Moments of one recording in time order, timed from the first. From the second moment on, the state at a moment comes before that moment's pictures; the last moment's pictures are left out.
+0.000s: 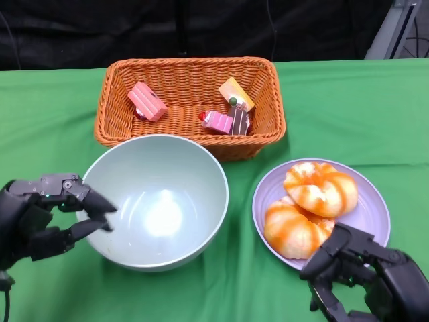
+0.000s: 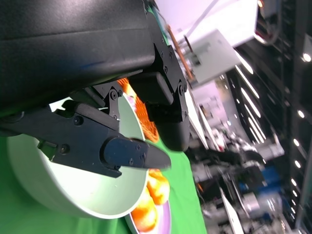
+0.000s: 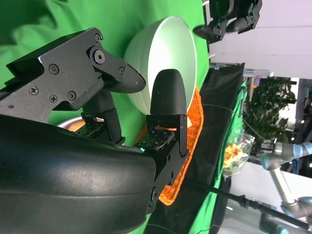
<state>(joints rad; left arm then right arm) -0.25 0.25 0.19 0.71 -0.43 -0.86 -0.88 0.41 -0.07 0.12 -0.41 0.04 -0.14 0.22</state>
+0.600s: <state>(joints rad) -0.19 0.23 0.20 0.66 -0.39 -0.84 -0.79 0.41 -0.06 0.13 -0.41 0.02 -0.17 0.17</state>
